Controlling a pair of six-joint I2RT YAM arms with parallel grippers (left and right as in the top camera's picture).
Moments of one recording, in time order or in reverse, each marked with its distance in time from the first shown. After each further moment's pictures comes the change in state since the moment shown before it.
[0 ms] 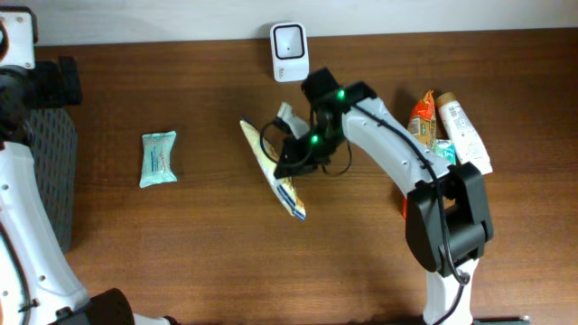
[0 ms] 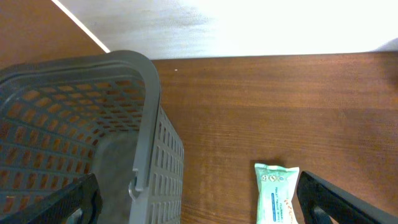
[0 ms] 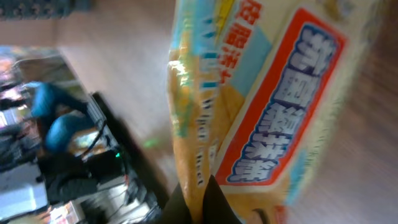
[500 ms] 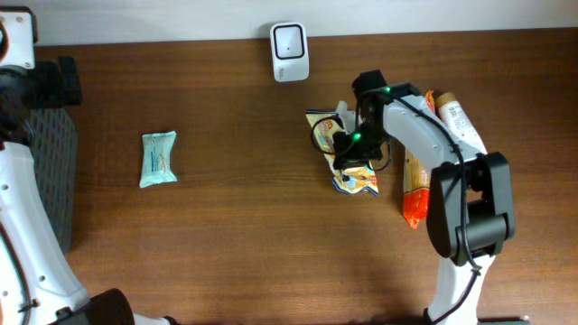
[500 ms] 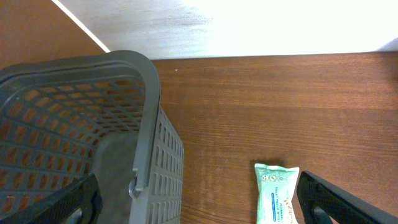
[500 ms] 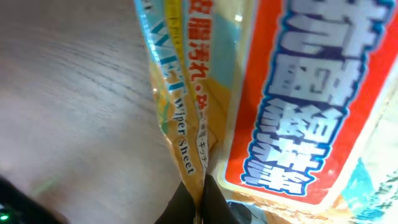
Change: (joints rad) left arm 0.000 0.000 0.000 -0.001 0.000 0.000; right arm -0.187 0.000 -0.084 0.020 0.413 0.035
